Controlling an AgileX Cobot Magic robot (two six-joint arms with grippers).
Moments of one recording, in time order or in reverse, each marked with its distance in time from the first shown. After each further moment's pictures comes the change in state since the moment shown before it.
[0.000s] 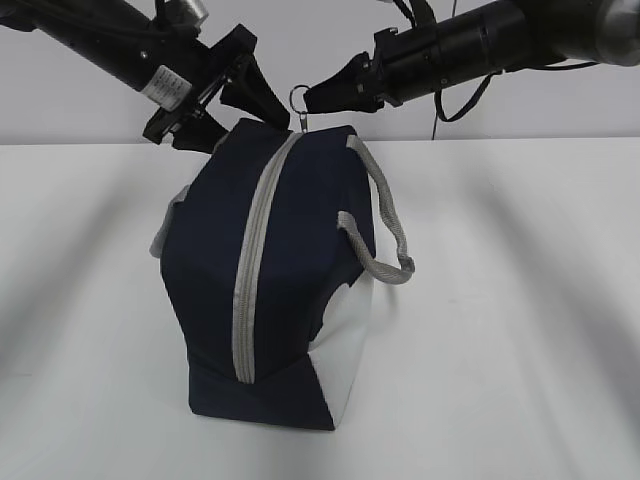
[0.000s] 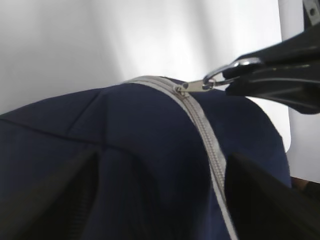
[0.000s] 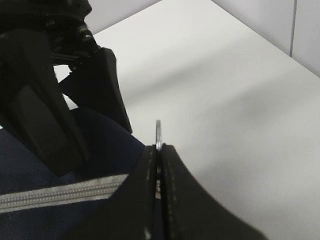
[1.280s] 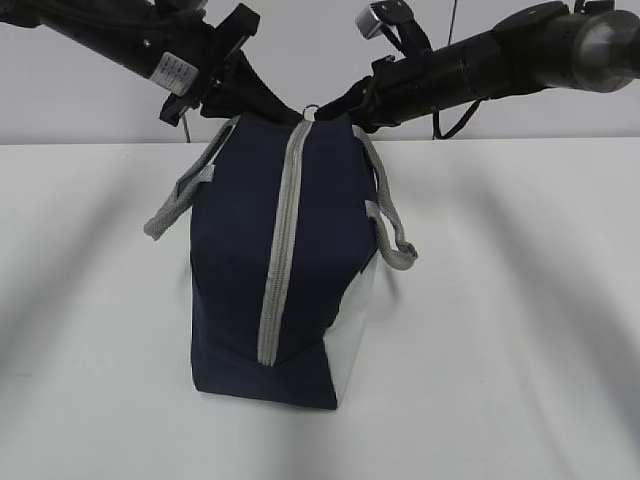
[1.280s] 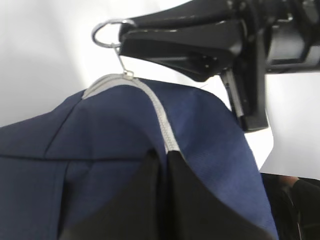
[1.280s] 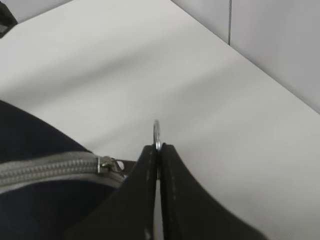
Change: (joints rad) left arm -0.008 -0.009 0.001 -0.116 -0.018 0.147; right arm 0.000 0.066 0.000 -0.021 -0.202 -0.090
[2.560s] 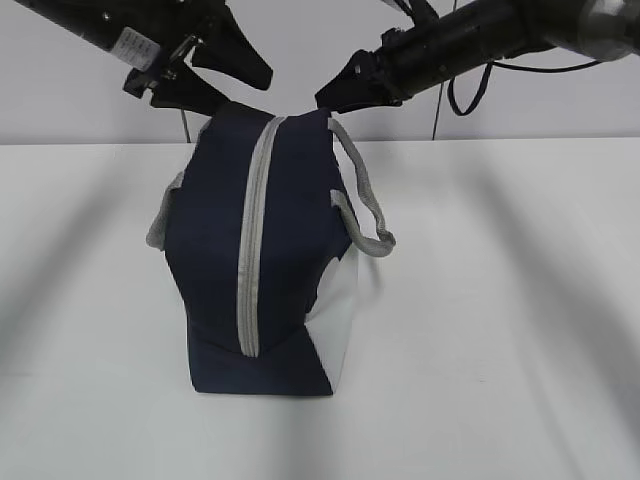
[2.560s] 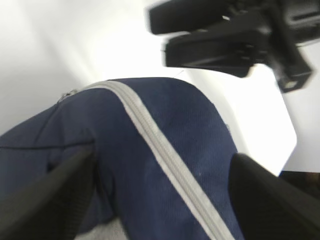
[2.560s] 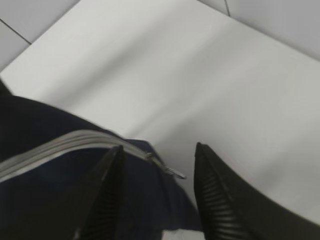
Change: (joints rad) left arm 0.045 -0.066 -0.001 0.074 0.023 0.042; right arm -0.024 0.060 -0.251 -0.188 0.194 0.518
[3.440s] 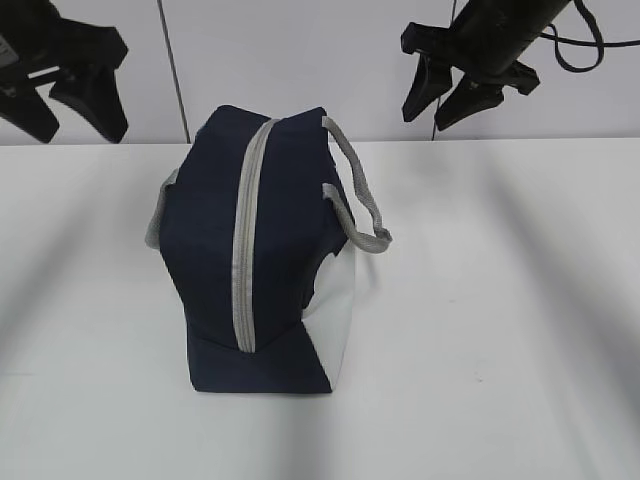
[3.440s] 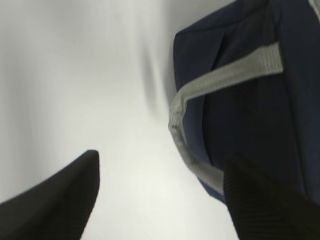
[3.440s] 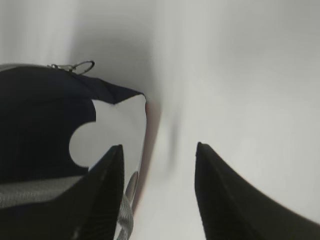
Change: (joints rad) left arm -0.052 -0.317 0.193 0.738 0.079 -0.443; right arm 0.011 -0.222 0.088 -0.625 0.116 0.915
